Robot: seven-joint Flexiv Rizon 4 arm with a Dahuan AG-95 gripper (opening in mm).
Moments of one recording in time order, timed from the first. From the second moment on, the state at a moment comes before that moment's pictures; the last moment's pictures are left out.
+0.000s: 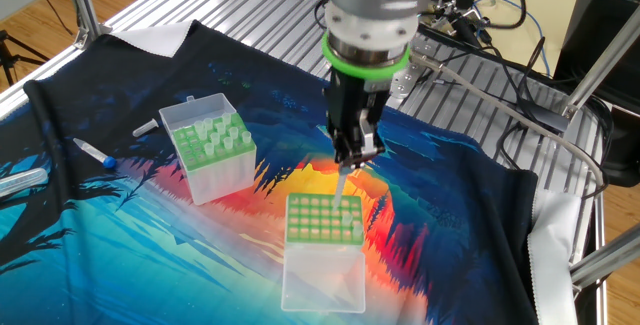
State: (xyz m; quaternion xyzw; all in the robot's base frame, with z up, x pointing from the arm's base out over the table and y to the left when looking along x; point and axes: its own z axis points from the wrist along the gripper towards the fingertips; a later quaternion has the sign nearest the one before) arm 0.568 0.130 0.285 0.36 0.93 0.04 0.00
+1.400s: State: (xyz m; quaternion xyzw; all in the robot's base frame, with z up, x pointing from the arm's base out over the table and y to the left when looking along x) arm 0.618 0.051 0.286 0.18 0.98 0.03 0.01
